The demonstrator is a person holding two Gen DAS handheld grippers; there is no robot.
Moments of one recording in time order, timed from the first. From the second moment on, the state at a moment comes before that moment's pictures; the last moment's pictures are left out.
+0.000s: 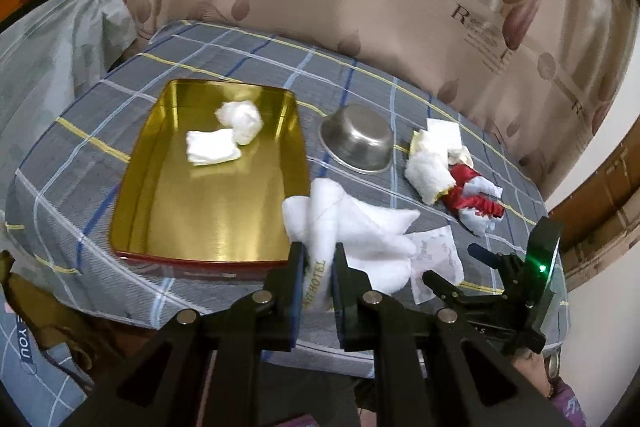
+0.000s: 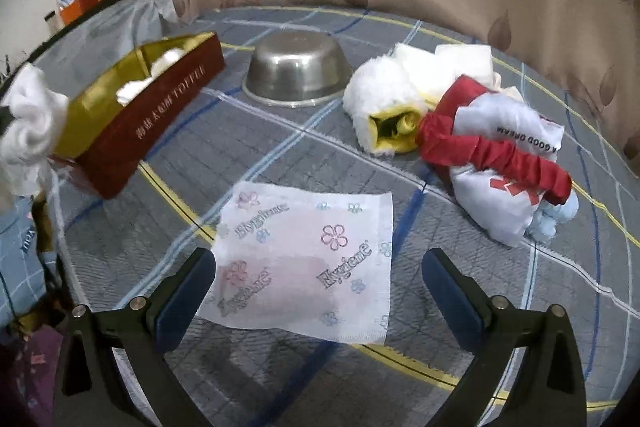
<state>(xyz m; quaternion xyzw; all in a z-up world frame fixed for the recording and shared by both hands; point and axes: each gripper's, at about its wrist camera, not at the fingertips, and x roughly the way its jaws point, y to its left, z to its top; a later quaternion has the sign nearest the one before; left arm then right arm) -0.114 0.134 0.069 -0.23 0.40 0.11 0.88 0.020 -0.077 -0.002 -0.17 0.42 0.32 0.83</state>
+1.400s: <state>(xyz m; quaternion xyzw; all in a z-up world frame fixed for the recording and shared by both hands) -0.037 0.261 0.058 -0.17 0.42 0.23 0.86 0.012 -0.090 0.002 -0.12 0.38 0.36 0.84</state>
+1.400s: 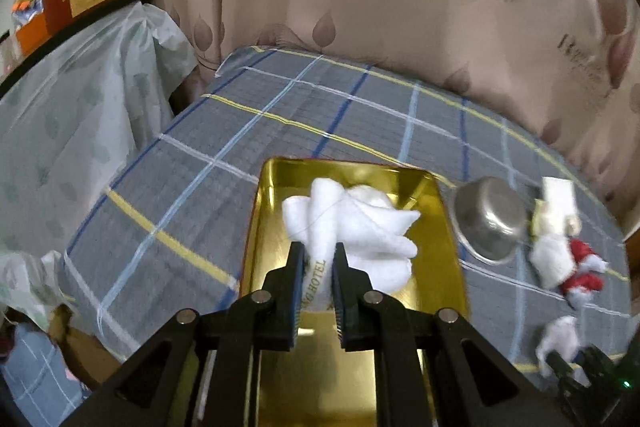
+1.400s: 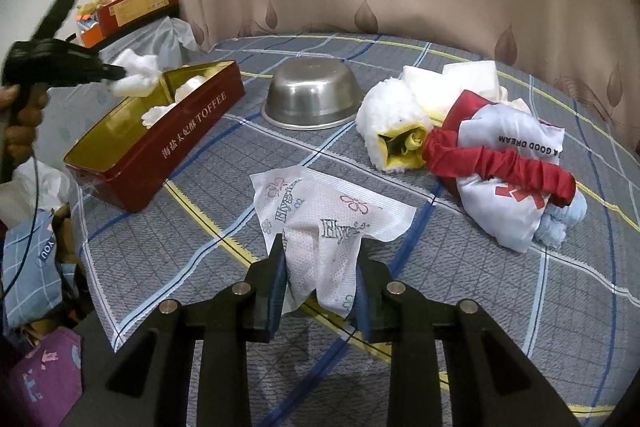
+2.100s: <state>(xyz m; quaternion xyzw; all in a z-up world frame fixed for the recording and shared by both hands) 0.031 0.280 0.018 -0.03 0.45 0.34 0.82 0.018 -0.092 -0.001 -0.10 0.39 0.36 0.84</state>
